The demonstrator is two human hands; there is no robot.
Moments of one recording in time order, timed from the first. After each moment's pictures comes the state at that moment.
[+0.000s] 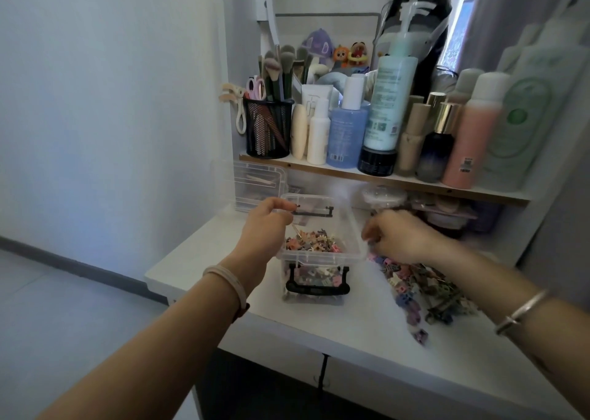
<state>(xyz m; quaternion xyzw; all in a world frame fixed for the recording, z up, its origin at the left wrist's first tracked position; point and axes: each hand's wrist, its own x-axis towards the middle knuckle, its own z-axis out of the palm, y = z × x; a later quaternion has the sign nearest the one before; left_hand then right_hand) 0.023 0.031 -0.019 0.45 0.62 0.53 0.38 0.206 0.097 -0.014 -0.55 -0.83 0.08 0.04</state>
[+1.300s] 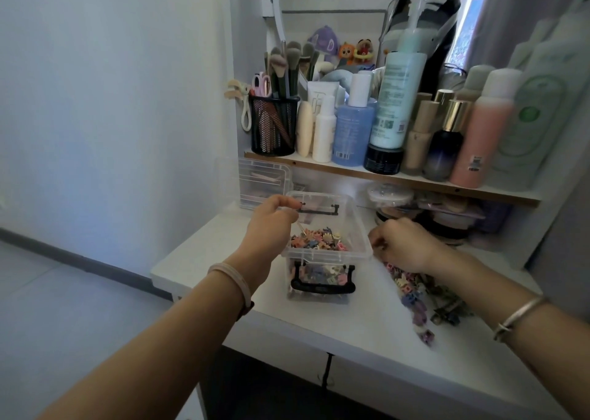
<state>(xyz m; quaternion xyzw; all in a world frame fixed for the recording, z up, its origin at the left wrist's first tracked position) 0.024 0.034 -0.019 0.45 0.62 0.53 0.37 0.213 0.105 -0.031 -0.53 -0.85 0.04 0.04</state>
